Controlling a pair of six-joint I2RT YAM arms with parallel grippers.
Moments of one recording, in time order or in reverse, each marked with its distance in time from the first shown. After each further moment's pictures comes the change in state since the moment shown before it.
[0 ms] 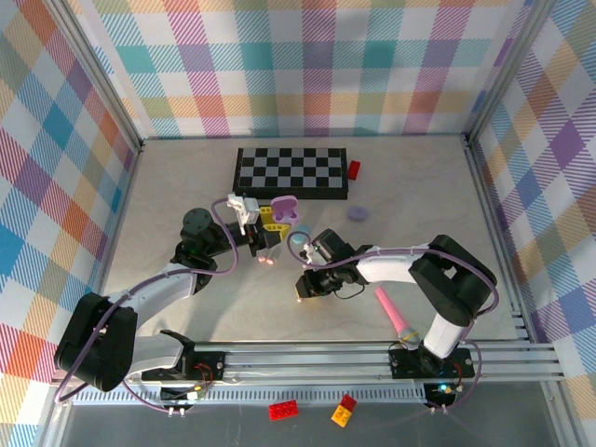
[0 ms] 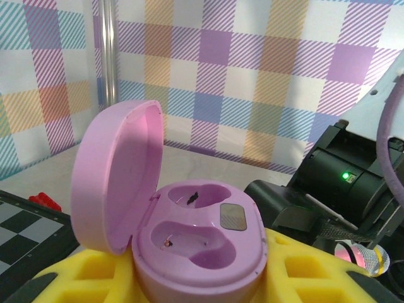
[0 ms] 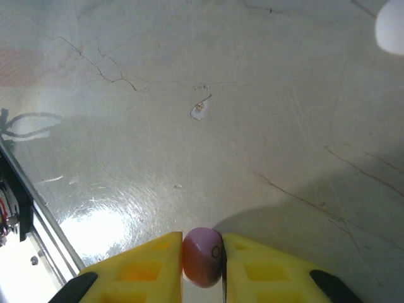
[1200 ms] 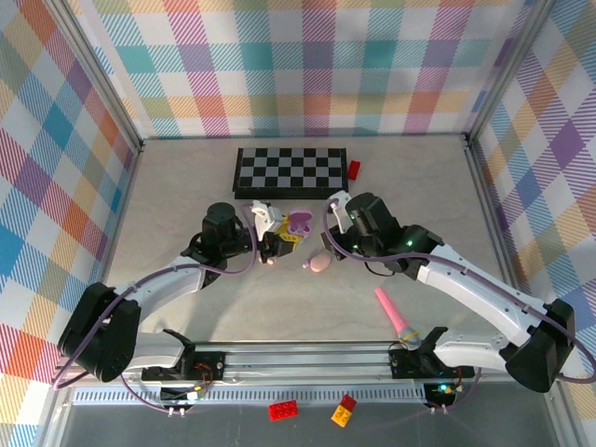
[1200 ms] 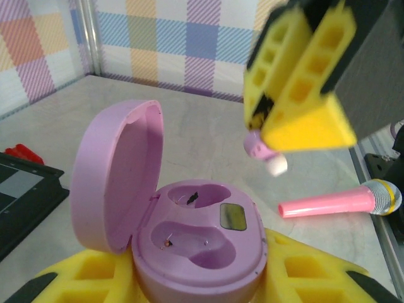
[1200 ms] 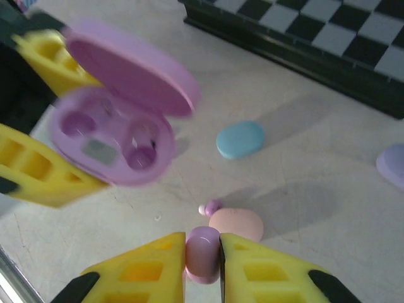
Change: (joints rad) left arm -0.109 0.062 0.090 -0.330 -0.071 0.251; right arm -0.016 -0.528 0.280 -0.458 0.510 -0.348
